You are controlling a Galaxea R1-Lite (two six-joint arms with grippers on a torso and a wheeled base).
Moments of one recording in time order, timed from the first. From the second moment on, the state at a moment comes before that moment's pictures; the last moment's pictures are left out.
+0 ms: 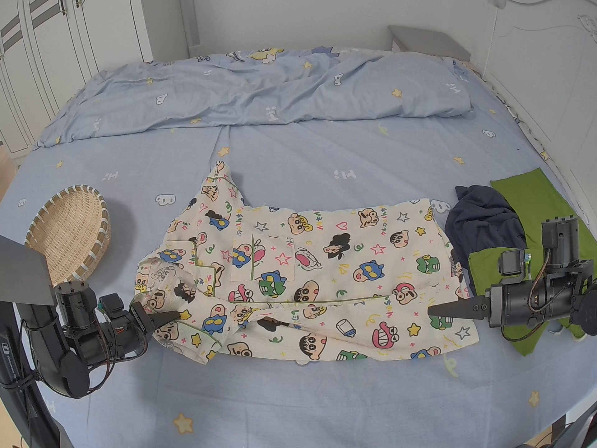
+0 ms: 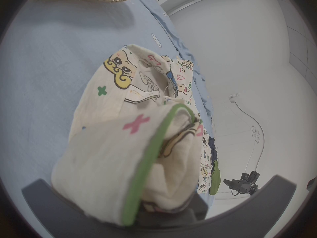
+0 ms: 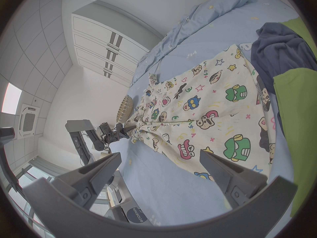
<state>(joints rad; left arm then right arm) 0.04 2.14 -0.18 -1.55 -0.60 -0.80 0.21 1.59 -0.54 -0.42 0.76 0.29</state>
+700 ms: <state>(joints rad) 0.04 2.14 -0.18 -1.55 -0.60 -0.80 -0.03 1.62 -0.27 -0.42 0.75 0.10</state>
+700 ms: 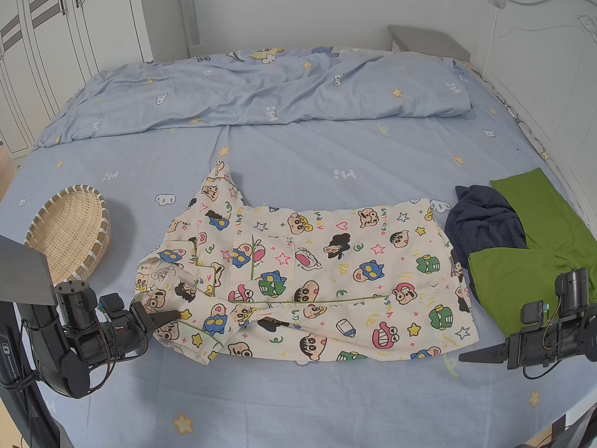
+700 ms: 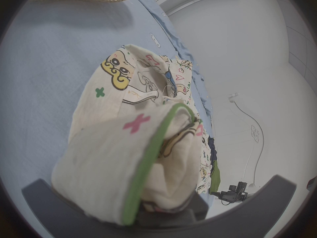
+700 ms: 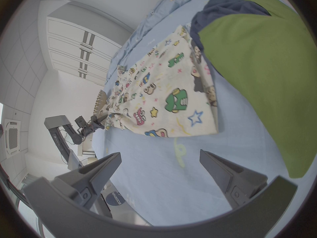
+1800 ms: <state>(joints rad) 0.03 2.14 -0.18 -1.55 -0.60 -0.80 -0.16 1.95 -0.46 -0.55 0.95 0.11</state>
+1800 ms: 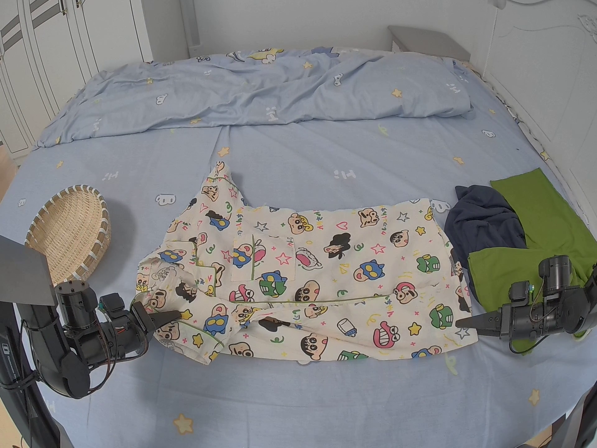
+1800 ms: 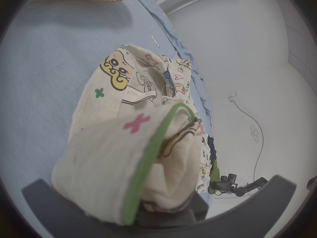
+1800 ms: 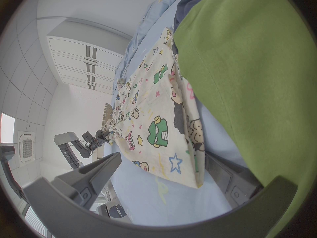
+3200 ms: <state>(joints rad) 0.06 1.99 -0.16 -1.39 -0.61 -0.85 -0.17 1.88 -0.48 -0.30 1.00 0.14</state>
